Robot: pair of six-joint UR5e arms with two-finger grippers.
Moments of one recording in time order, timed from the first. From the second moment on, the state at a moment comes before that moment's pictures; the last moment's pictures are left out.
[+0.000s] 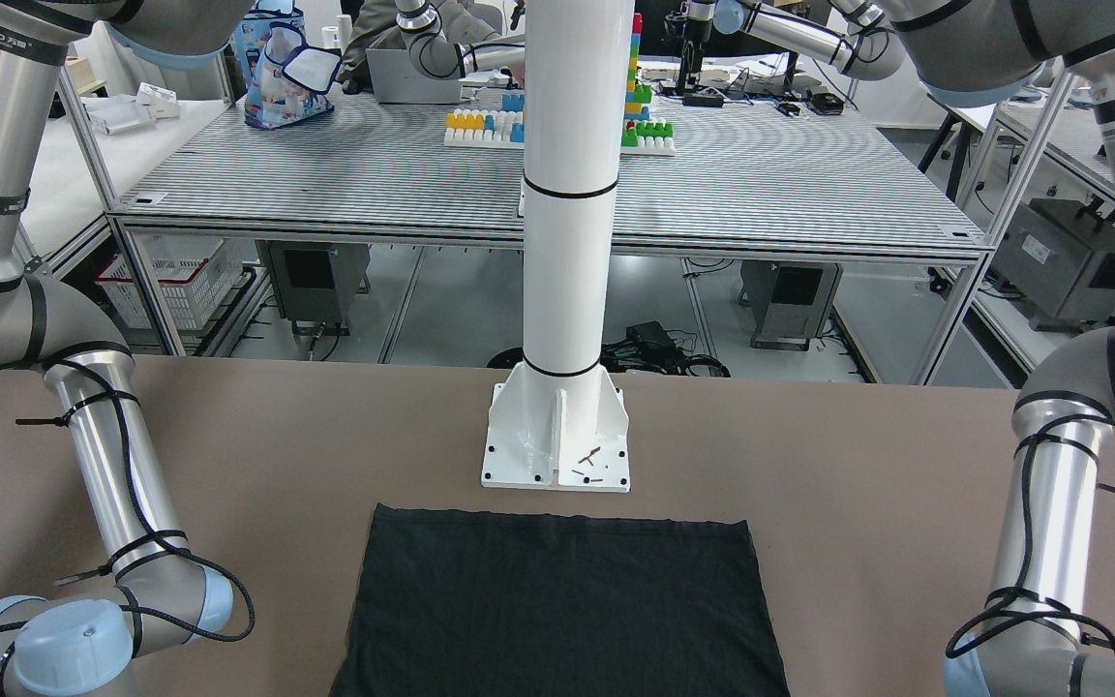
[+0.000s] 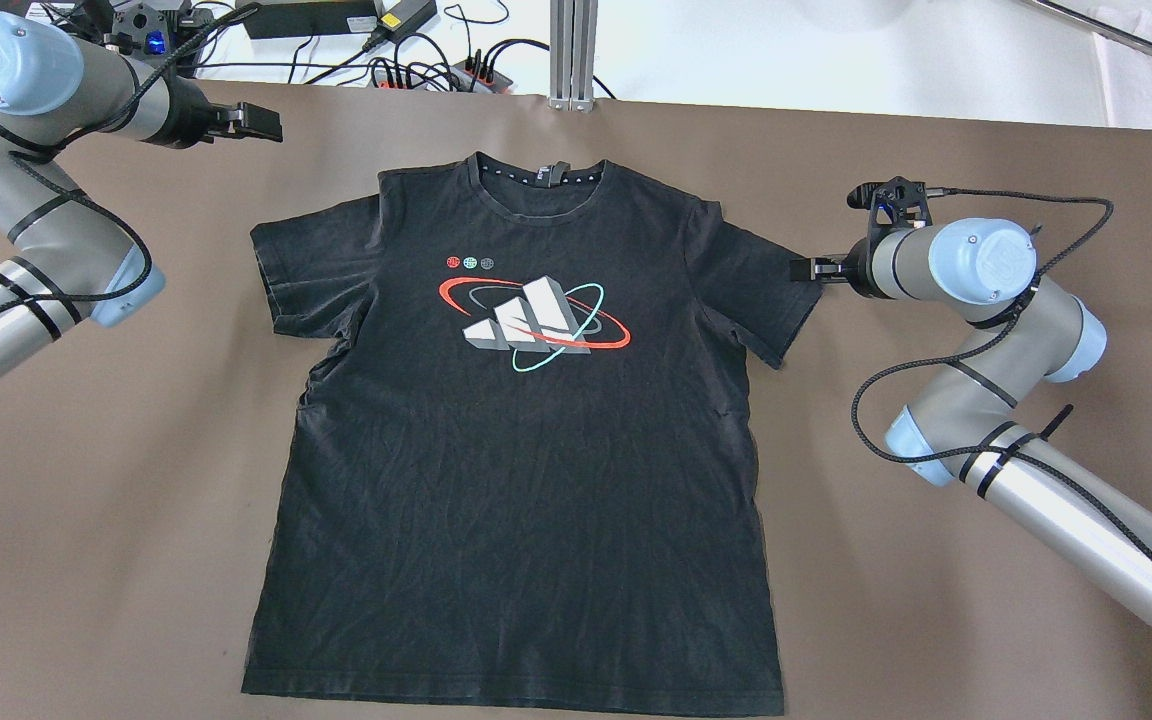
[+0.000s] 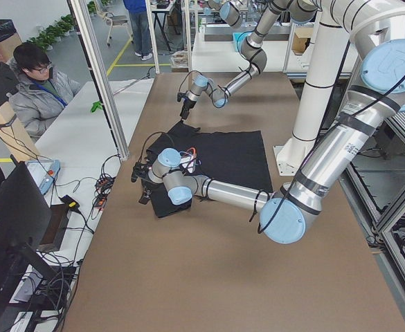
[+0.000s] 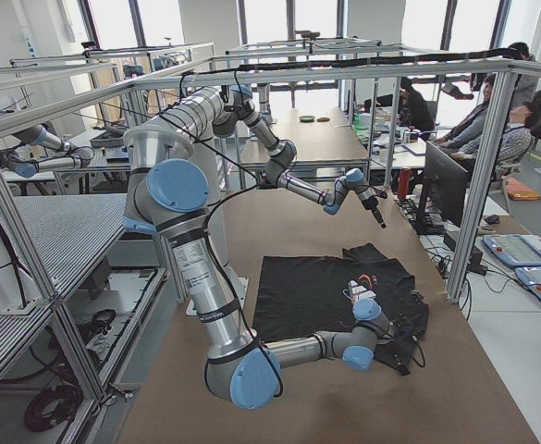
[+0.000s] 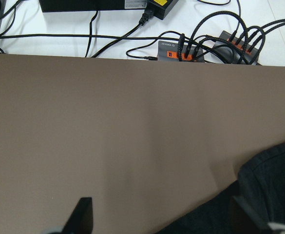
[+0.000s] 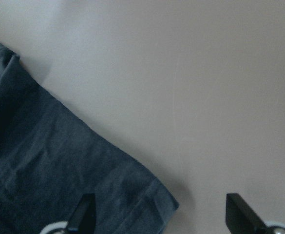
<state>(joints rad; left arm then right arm) -1.08 -2.19 -1.15 -2.42 -1.91 -0.96 0.89 -1.07 1.19 -0.69 1.76 0.94</state>
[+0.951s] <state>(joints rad) -1.08 -2.19 -1.16 -2.42 -1.91 -0.96 0.86 -1.07 1.17 -0.69 1.70 0.94</state>
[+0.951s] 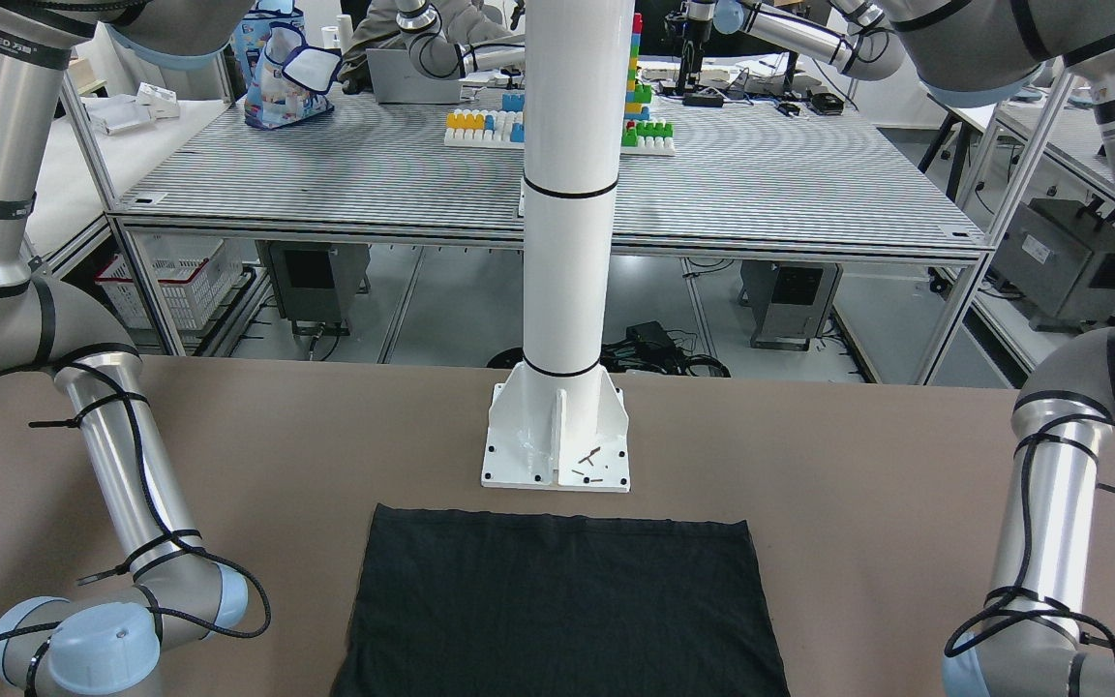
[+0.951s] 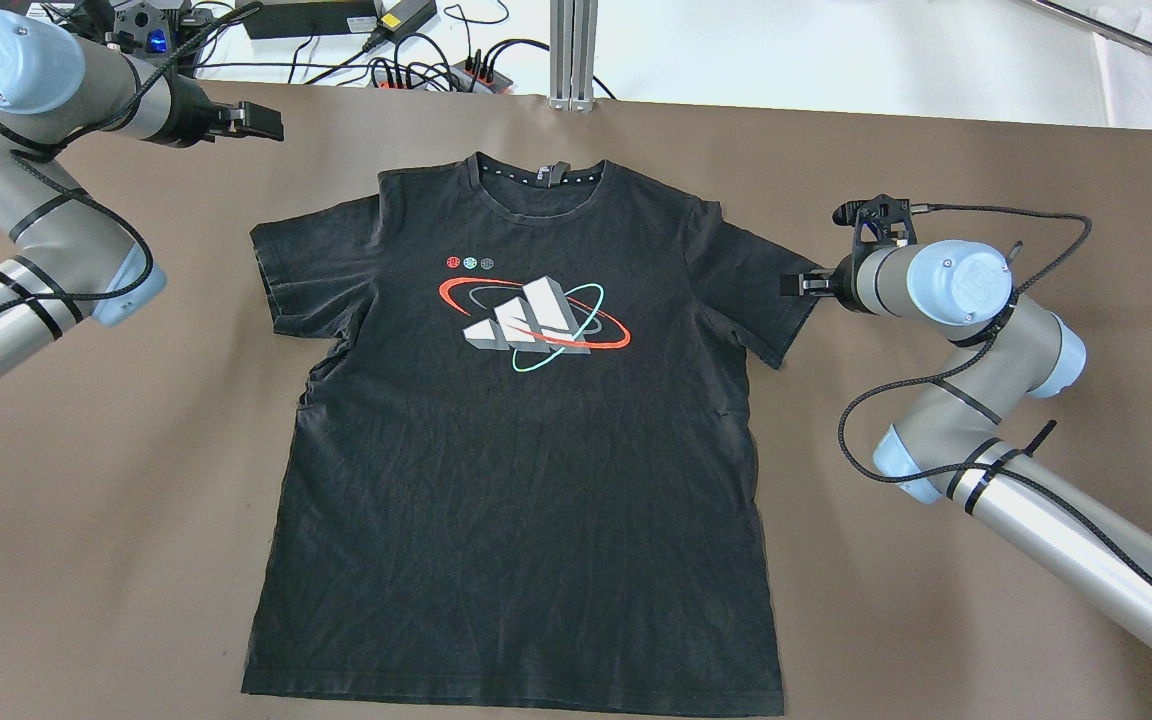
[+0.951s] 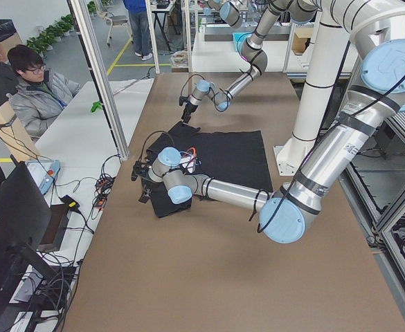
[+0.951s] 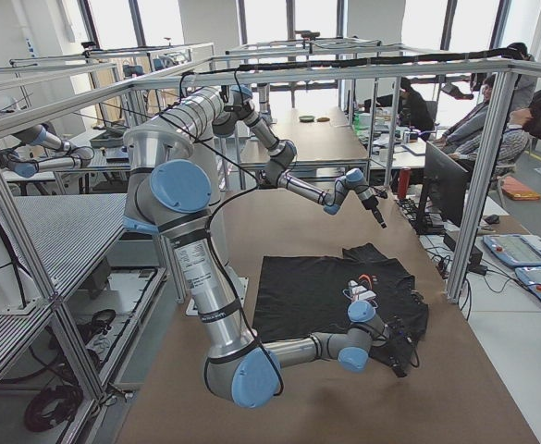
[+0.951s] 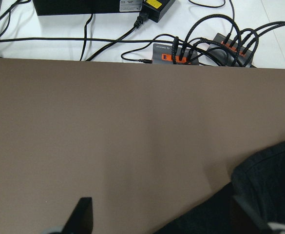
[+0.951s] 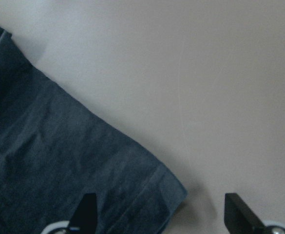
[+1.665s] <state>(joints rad) -1.08 -2.19 -1.15 -2.42 -1.91 -0.95 0.86 -1.02 1.12 -0.69 1.69 0.94</state>
